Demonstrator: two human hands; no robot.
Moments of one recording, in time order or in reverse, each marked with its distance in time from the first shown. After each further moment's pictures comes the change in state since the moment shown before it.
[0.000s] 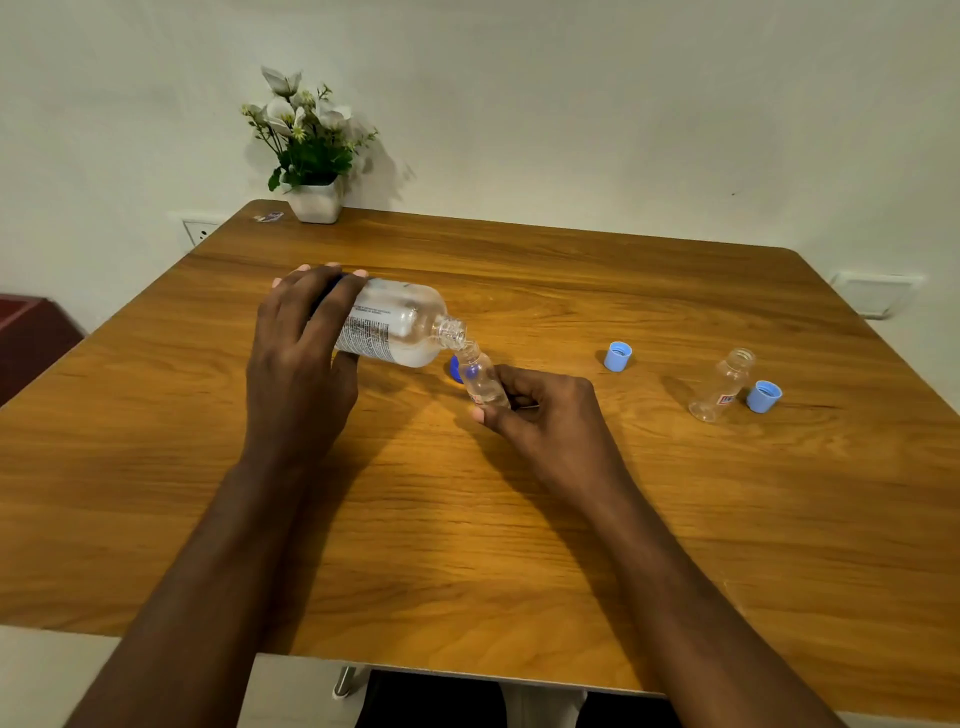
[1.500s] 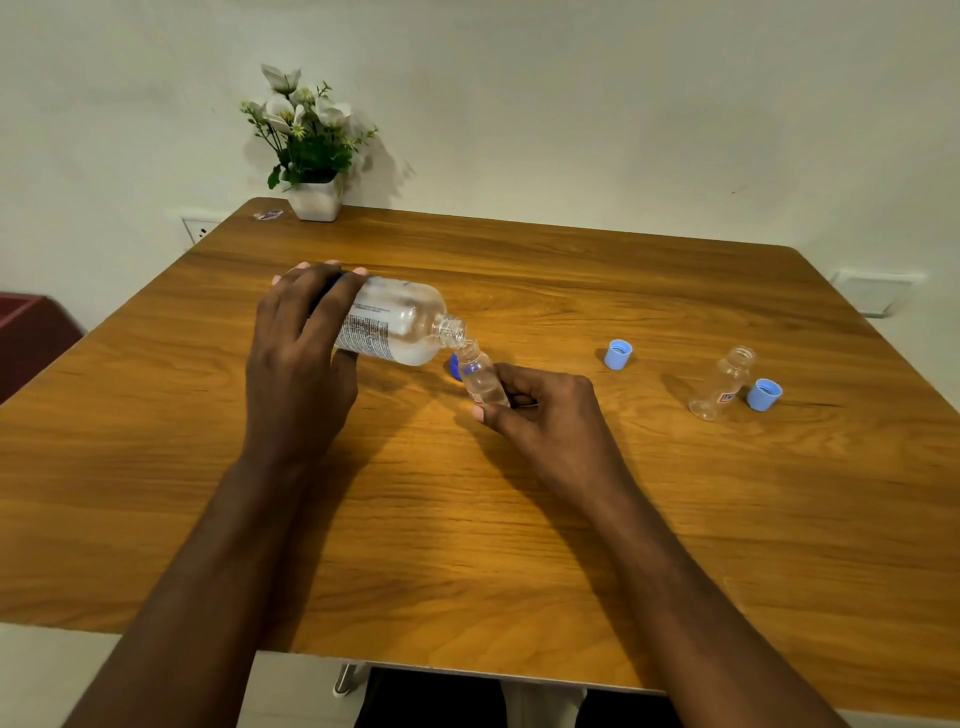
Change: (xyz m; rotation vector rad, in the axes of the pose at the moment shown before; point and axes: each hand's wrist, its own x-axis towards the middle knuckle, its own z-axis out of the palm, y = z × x) left_hand 0.000 0.002 -0.002 0.006 -0.002 0.000; right_hand 0.003 0.005 0.002 -0.016 0.002 -0.017
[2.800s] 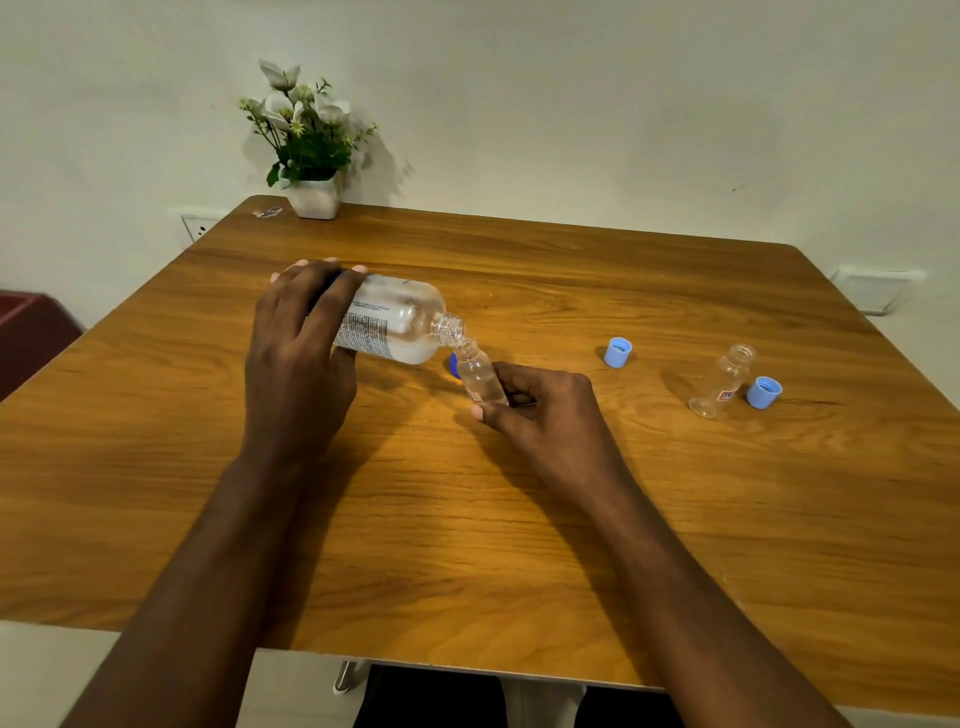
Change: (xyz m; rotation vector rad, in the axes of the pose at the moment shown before) left_hand 0.000 0.000 0.001 0.015 0.009 -0.006; right_hand 0.000 0.001 -0.001 -0.024 0.002 -0.013
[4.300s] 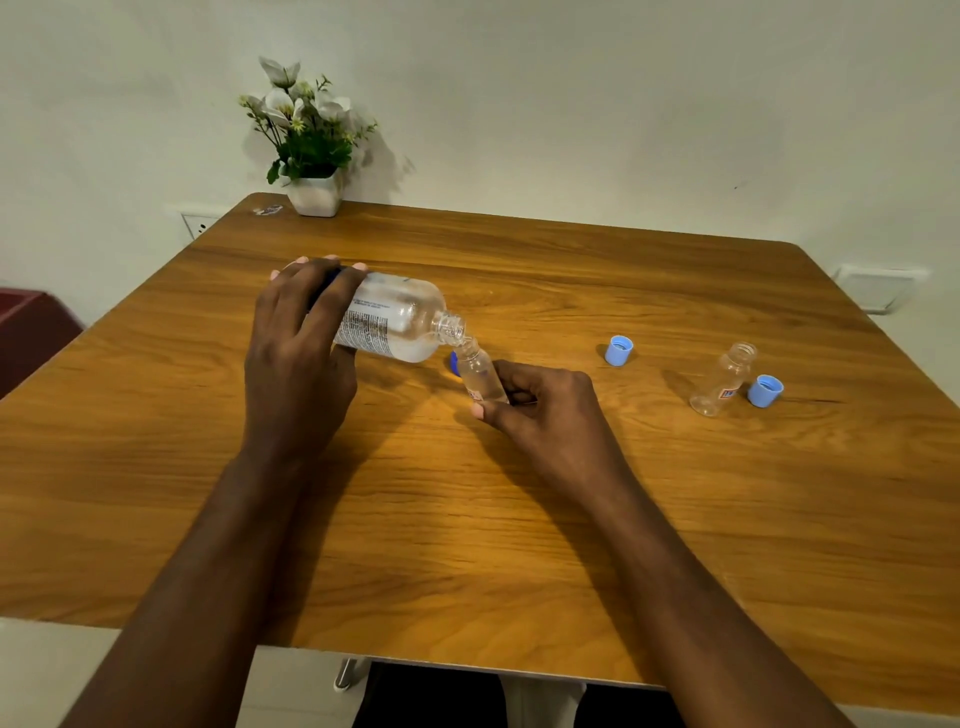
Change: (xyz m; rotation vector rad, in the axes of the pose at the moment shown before) left_hand 0.001 0.003 -0.001 0.019 0.004 -0.010; right_hand 0.000 -0.001 0.000 0.016 -0.006 0.004
